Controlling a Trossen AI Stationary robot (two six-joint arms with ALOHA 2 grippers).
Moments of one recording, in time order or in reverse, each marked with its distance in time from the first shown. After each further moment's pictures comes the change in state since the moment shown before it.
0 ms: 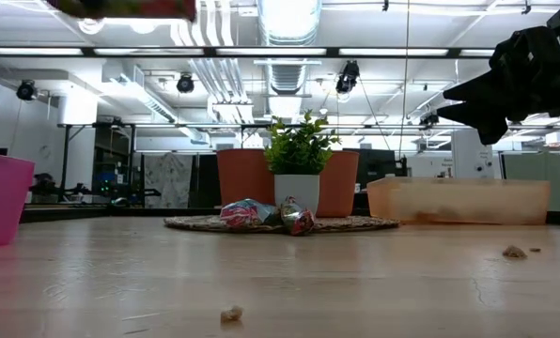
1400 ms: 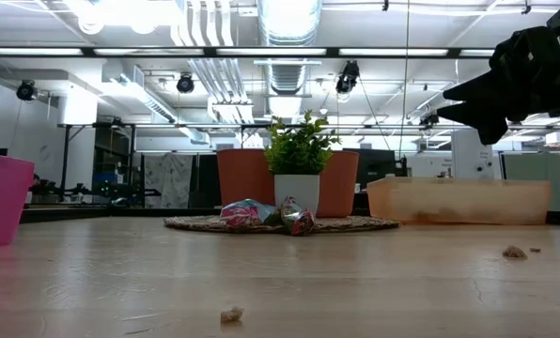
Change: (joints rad) left arm -0.520 0.055 -0.206 0.168 0.045 -0.359; right arm 0.000 0.000 0.000 0.000 0.000 0.000
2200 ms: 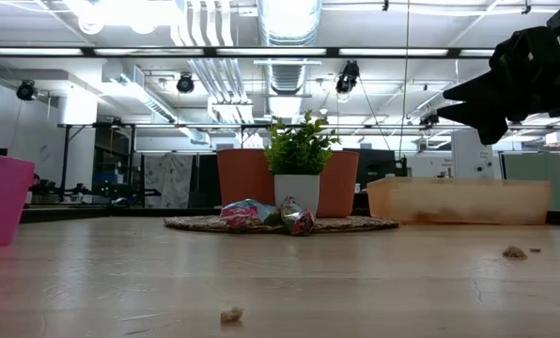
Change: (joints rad) left arm -0.082 -0.064 -0.359 0.261 0.051 -0.175; right arm 0.000 0.000 0.000 0.000 0.000 0.000
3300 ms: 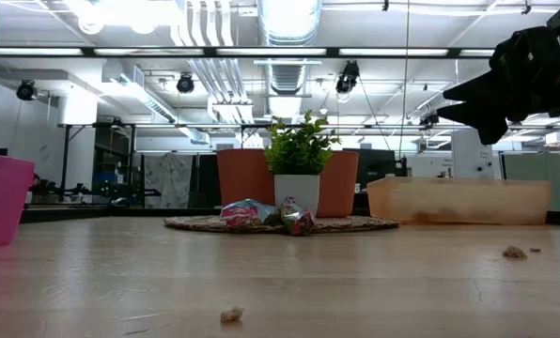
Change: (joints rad) left arm 0.062 -0.021 -0.116 0.102 0.153 -0.046; right arm 0.000 0.000 0.000 0.000 0.000 0.000
